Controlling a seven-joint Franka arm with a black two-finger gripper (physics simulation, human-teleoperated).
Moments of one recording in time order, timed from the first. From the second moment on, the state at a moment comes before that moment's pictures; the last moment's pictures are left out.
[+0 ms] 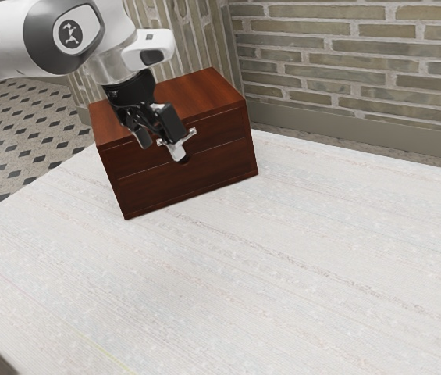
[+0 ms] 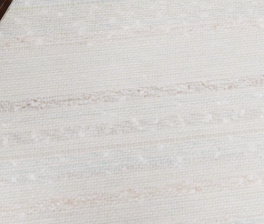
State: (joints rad) arm 0.10 0.14 0.03 -1.28 -0.07 1.56 0.24
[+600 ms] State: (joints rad) arm 0.08 0.19 -0.05 -1.10 0.11 1.52 0.39
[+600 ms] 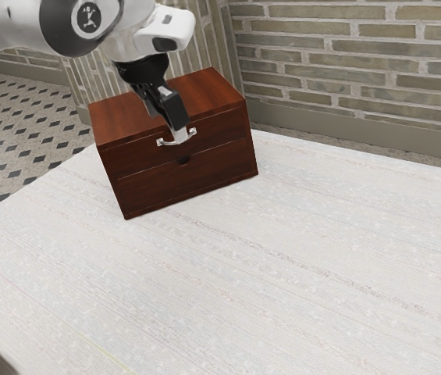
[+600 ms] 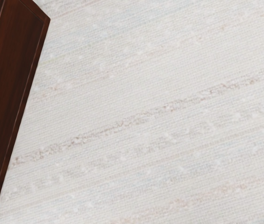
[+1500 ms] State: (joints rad) arm 0.12 0.49 0.05 -1.00 0.16 1.84 0.74
